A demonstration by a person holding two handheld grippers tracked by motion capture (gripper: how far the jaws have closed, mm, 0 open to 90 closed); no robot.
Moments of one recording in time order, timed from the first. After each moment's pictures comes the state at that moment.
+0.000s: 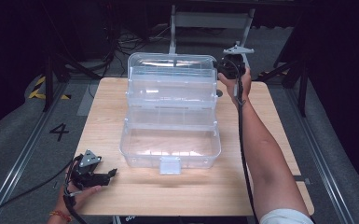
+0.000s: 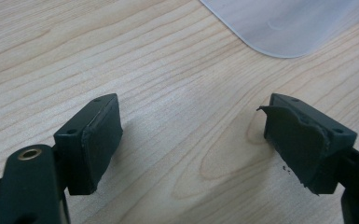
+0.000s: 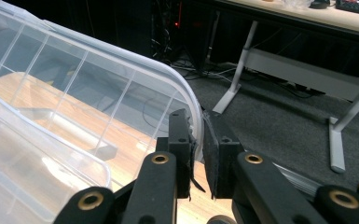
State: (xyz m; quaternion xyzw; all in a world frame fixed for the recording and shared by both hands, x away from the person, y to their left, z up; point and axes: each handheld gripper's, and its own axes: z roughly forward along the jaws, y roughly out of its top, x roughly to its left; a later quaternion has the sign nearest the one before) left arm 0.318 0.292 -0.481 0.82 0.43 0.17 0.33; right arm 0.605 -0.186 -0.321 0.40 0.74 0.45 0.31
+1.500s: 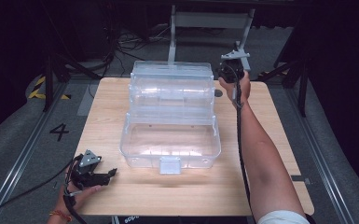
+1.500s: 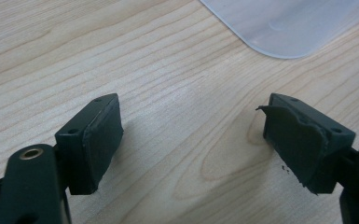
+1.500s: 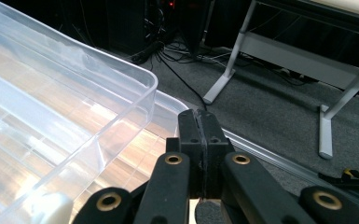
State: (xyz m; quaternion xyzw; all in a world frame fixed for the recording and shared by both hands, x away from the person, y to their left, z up) left arm 0.319 0.292 -0.481 0.82 0.43 0.17 0.33; right arm 0.610 -0.189 -0.341 0.40 0.75 0.42 0.31
